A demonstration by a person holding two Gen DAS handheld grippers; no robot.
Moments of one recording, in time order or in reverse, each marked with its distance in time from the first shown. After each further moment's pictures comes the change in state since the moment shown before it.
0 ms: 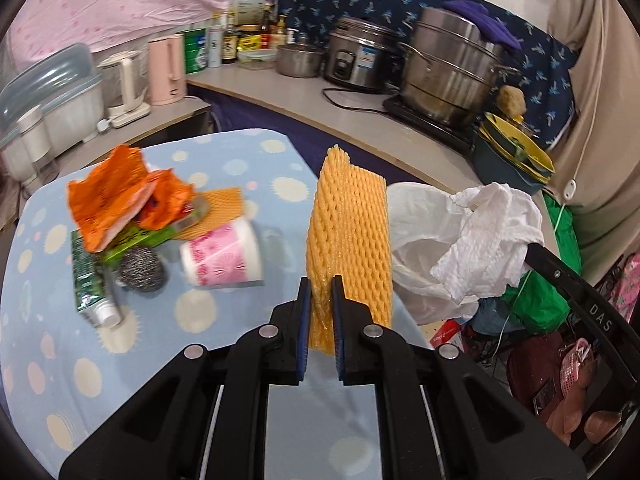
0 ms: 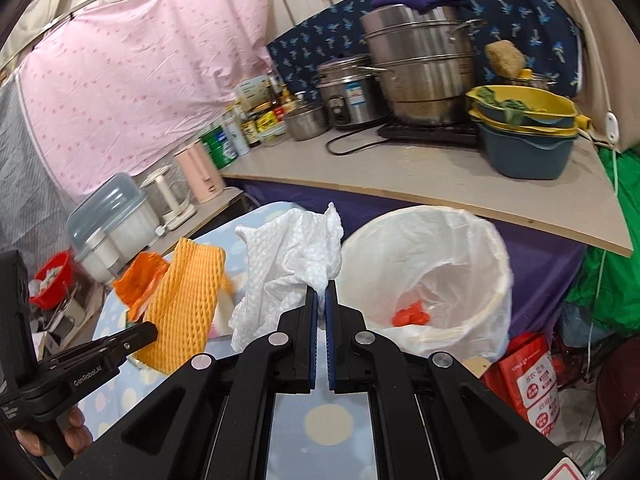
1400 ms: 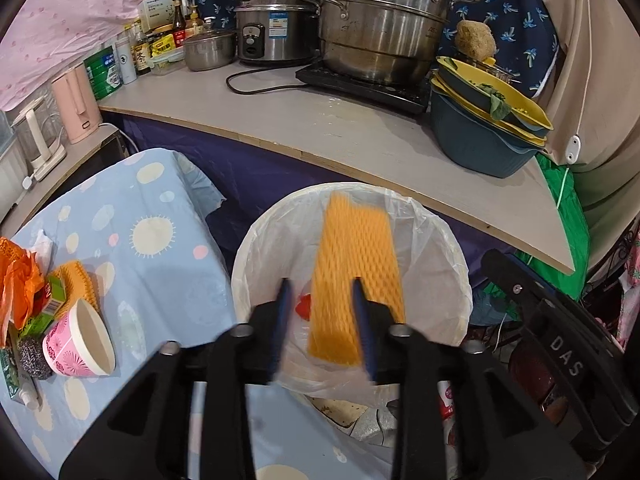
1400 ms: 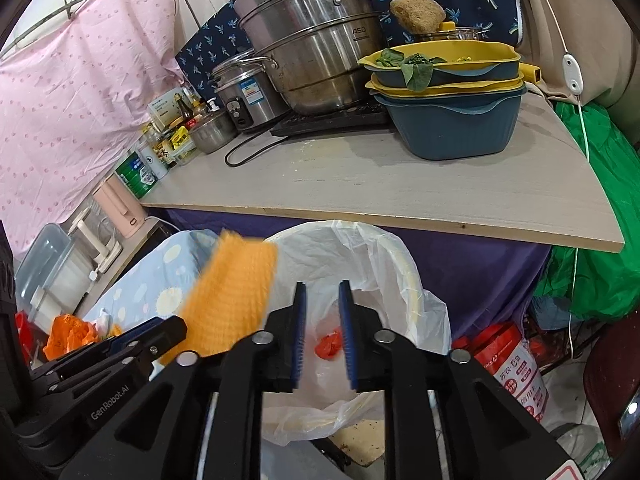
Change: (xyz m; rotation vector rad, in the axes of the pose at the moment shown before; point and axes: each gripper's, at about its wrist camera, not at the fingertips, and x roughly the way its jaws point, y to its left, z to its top) left arm 0.137 -0.143 0.054 0.159 0.078 -0.017; right arm 0.081 -0.118 0.041 0.162 0.024 -0.137
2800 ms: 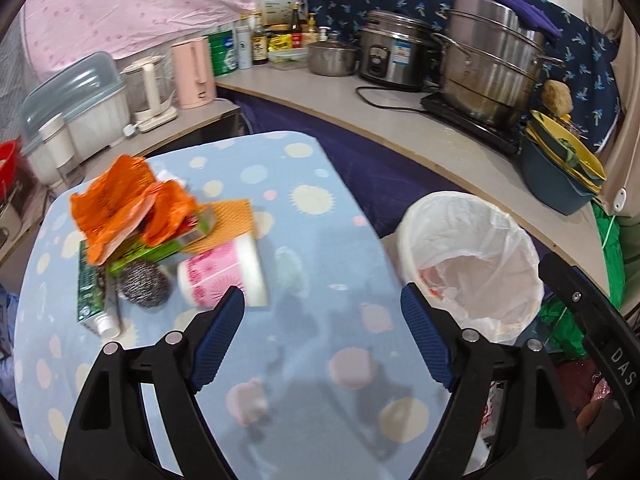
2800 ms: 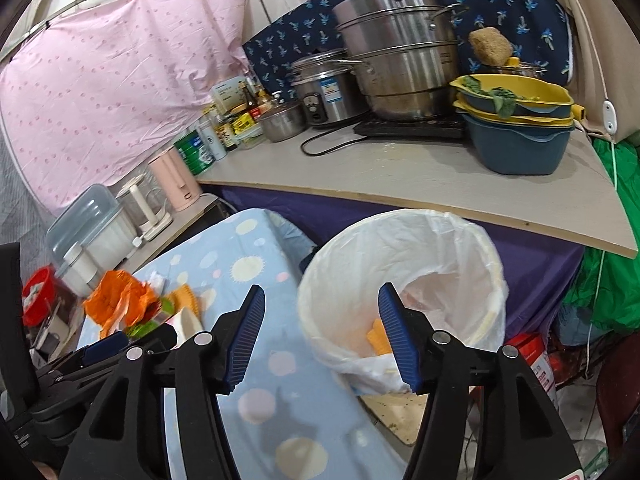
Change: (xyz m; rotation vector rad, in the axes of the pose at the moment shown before) left arm -0.092 0.120 -0.066 -0.204 -0.067 0.216; right arm -0.051 0.108 -0.053 -0.157 -0.006 0.121
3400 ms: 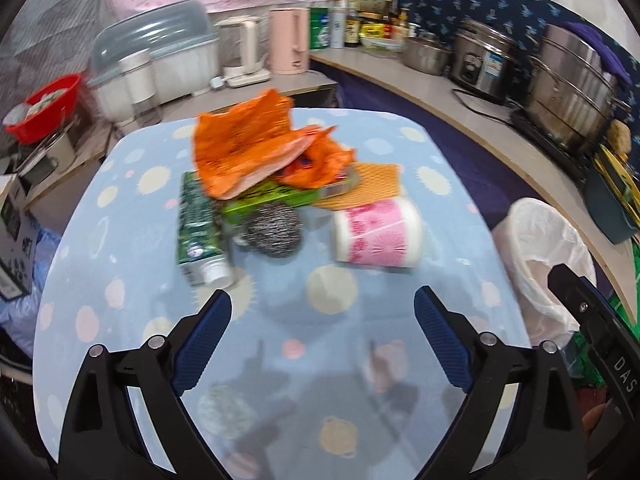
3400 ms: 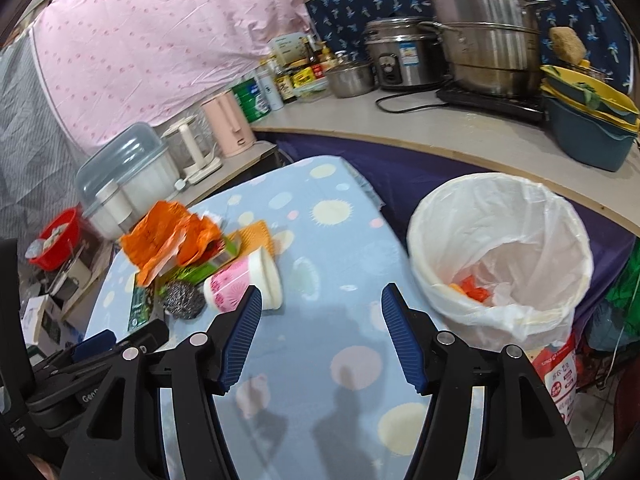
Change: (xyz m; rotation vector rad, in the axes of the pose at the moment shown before) left arm -0.014 0.126 -0.041 -0.189 0.041 0.152; right arm 0.032 0.106 -0.050 -0.131 0.128 0.107
